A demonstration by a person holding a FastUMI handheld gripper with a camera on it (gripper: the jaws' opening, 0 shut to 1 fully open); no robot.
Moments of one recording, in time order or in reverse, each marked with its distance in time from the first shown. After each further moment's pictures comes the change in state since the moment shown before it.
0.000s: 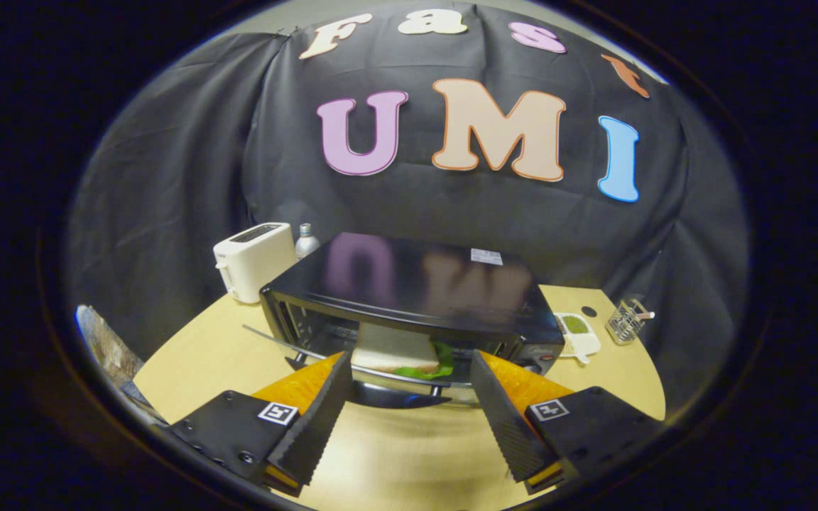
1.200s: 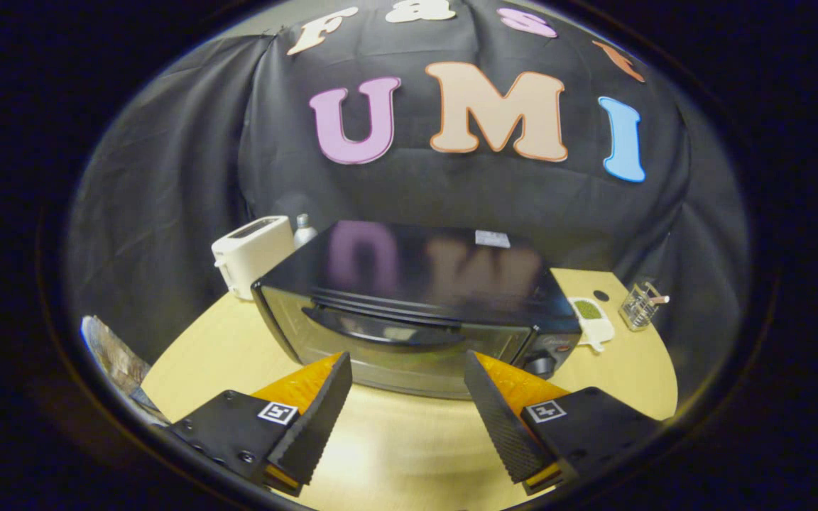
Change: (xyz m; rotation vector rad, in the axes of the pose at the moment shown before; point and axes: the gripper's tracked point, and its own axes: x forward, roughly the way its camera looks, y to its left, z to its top) arm 0.008 -0.004 -0.001 0.040 0.028 0.013
